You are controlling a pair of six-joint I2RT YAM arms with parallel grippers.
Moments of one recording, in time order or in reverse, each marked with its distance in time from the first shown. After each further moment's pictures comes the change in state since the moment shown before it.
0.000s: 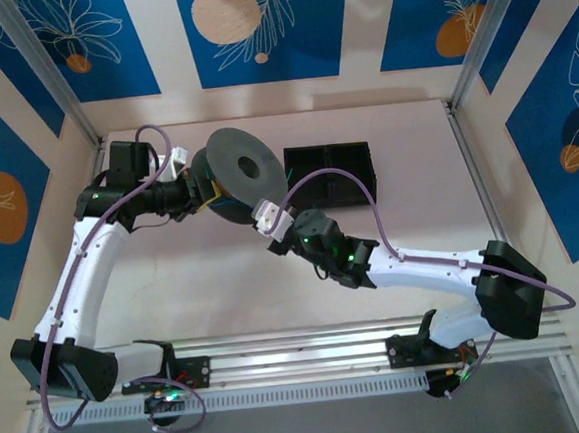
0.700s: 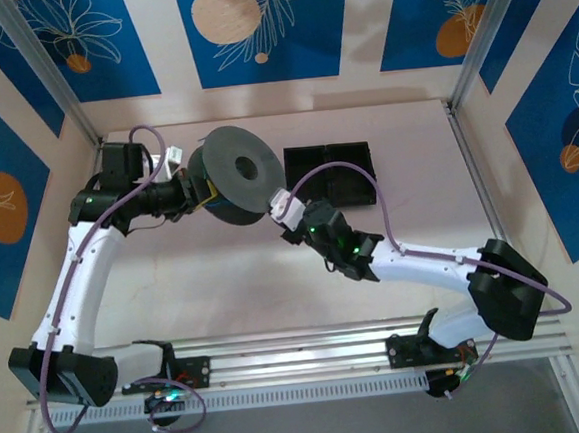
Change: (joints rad) left arm 0.012 -0.029 -0.001 -0.006 0.010 0.008; right arm -0.105 -0.013 -0.049 -0.063 0.061 0.065
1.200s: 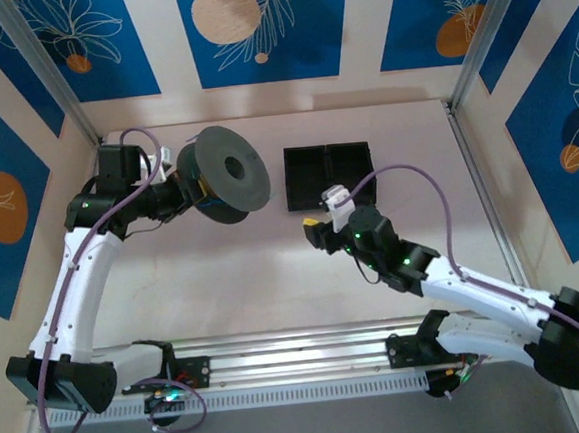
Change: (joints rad) left arm 0.000 -0.028 0.000 -0.027 -0.221 0.038; right arm -0.106 -0.413 -0.161 -0.296 -0.154 0.504
